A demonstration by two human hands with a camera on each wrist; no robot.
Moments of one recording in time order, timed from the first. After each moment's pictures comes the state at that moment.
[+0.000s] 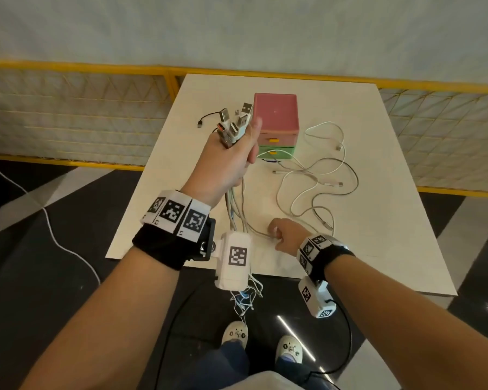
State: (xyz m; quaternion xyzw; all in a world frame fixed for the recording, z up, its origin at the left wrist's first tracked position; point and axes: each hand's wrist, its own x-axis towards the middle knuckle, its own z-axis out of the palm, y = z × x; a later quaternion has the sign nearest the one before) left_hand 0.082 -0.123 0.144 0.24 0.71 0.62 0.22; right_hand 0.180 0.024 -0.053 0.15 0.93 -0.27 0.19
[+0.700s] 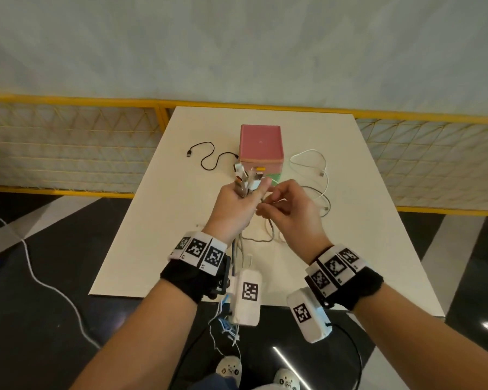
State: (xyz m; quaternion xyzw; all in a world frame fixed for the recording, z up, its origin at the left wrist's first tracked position) left_hand 0.097 -0.094 0.113 0.18 0.73 0.62 0.23; right_hand 0.176 0.008 0.080 0.15 0.72 -0.63 -0.24
